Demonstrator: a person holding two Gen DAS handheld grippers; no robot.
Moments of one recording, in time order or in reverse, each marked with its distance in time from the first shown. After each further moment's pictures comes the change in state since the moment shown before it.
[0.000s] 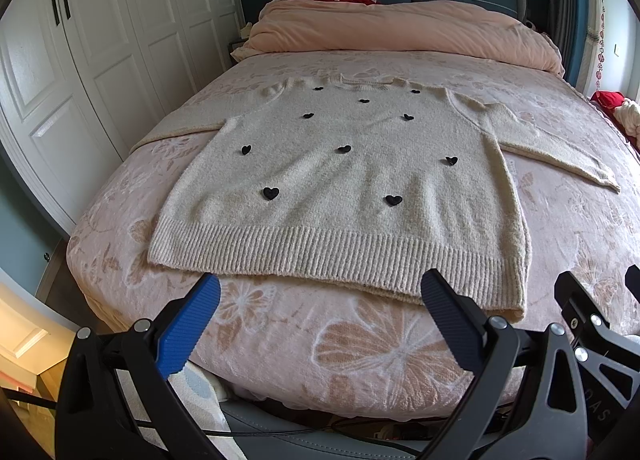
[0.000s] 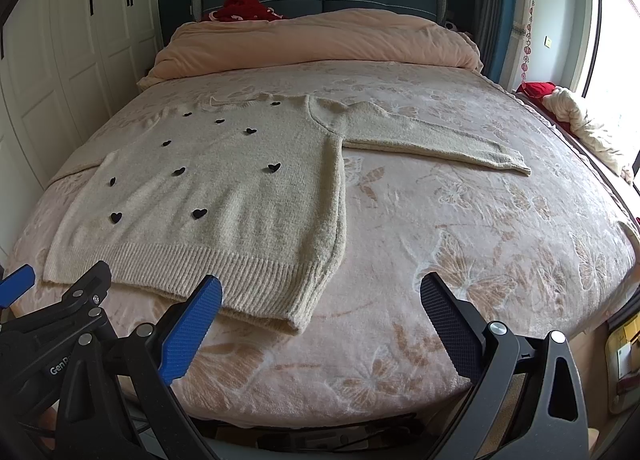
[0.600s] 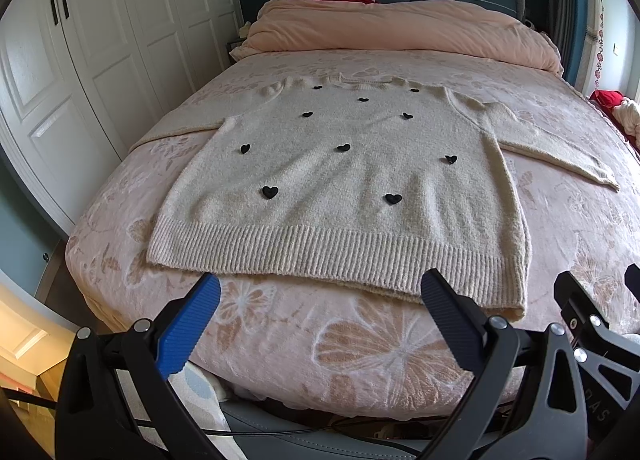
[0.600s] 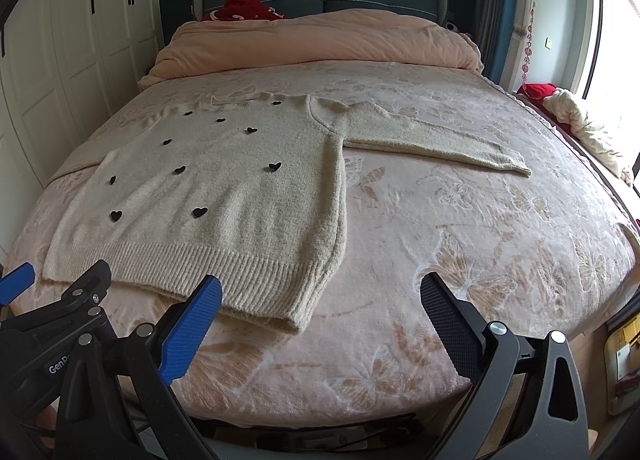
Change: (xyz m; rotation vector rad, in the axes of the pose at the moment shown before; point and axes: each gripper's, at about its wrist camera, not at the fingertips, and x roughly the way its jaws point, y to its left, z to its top) left arm 0.001 -0.001 0.000 0.001 0.000 -0.001; right arm 0.000 0.001 0.000 -0.004 0.001 -0.003
